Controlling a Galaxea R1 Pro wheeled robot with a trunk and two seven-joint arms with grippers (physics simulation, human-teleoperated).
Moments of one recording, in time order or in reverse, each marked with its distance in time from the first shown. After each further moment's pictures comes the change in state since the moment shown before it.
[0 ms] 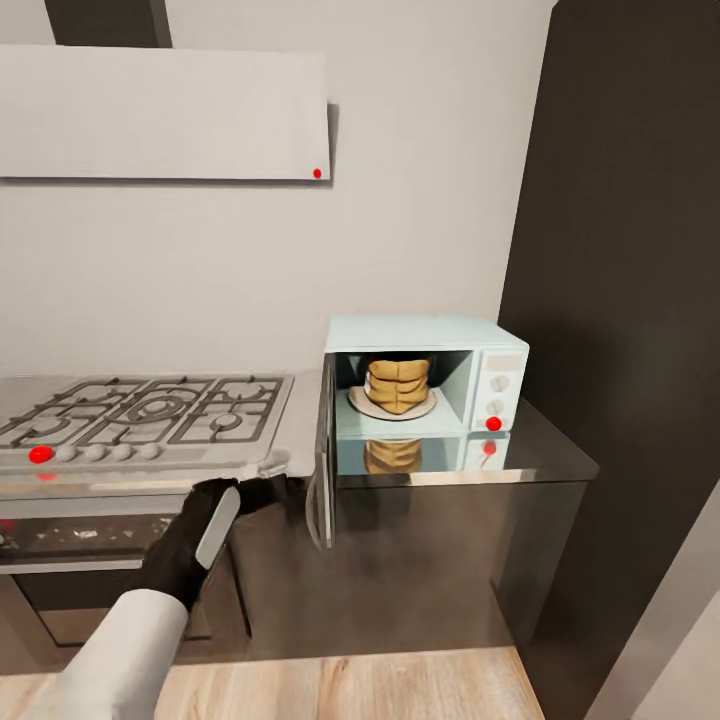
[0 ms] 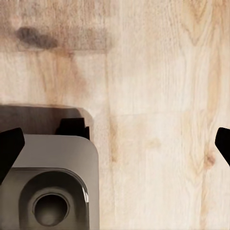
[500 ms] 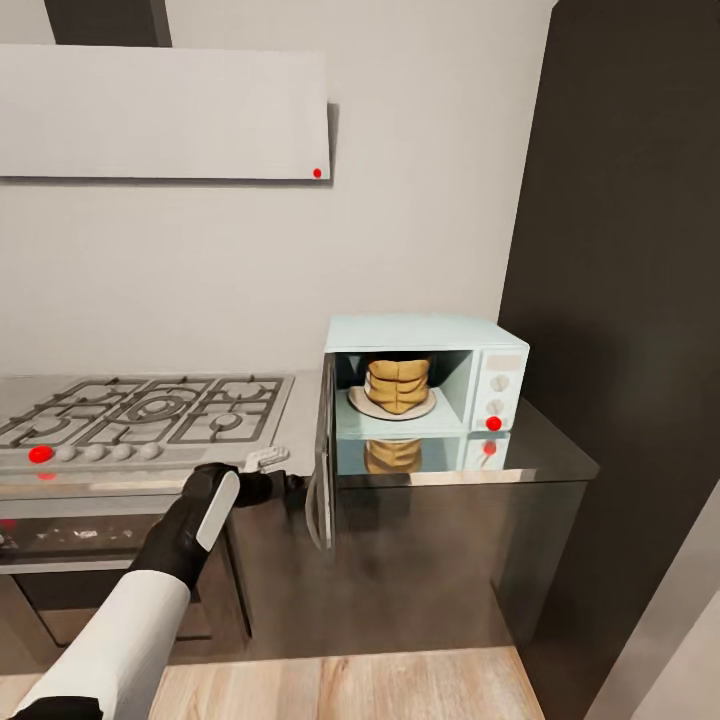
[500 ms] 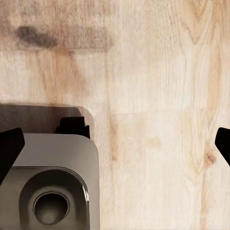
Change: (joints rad) left arm -0.055 0.002 0.006 0.012 -0.019 0.145 0.027; right arm 0.000 0.000 -0.001 0.000 -0.002 0.004 0.000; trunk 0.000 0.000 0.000
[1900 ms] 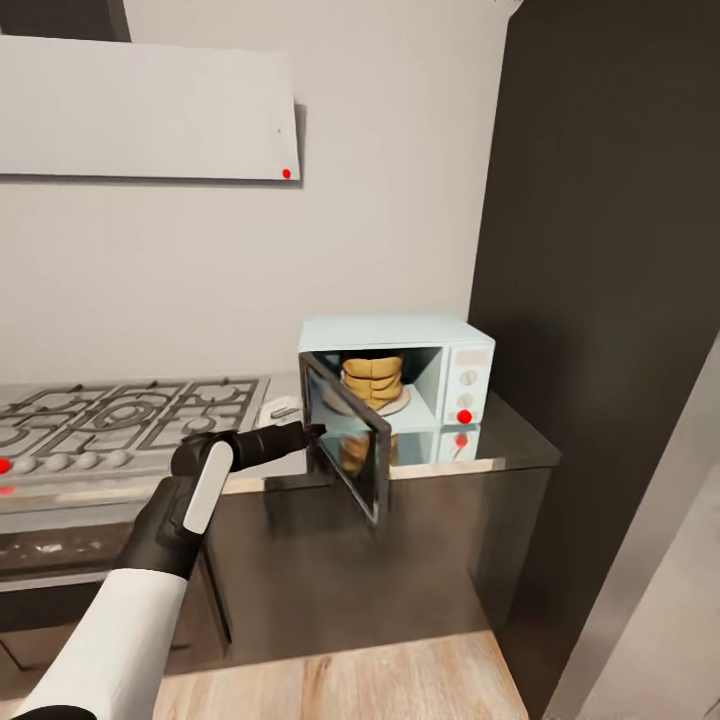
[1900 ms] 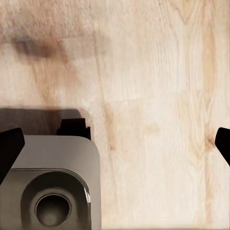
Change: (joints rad) left arm -0.001 -0.014 -0.016 -0.284 0.084 0.021 -0.282; right arm 0.000 0.002 0.000 0.000 -0.006 -0.005 -0.002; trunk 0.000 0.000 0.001
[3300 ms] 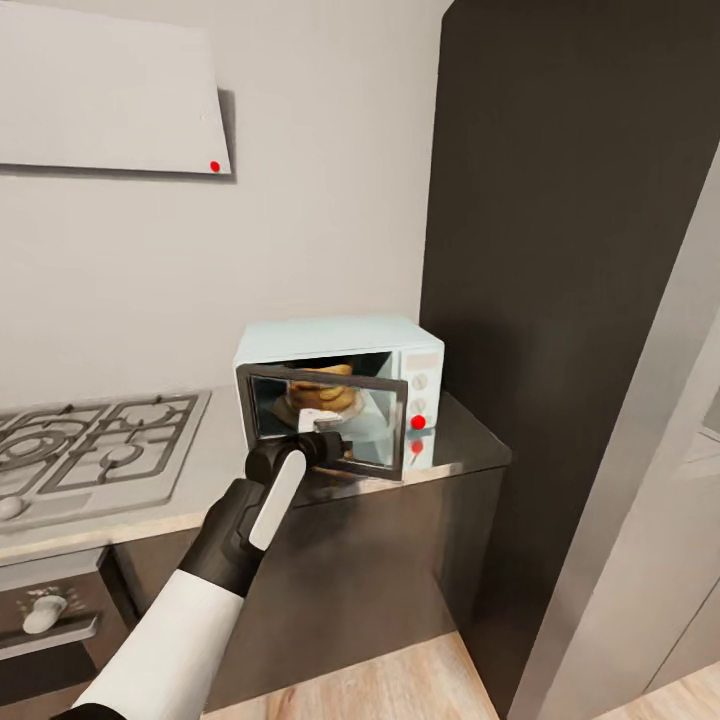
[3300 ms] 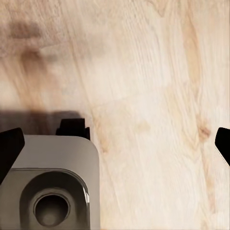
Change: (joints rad) left arm 0.000 -0.140 -0.246 -0.010 -0.030 -0.071 0.598; right arm 0.000 0.000 0.000 0.000 0.008 -0.001 0.000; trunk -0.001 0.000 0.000
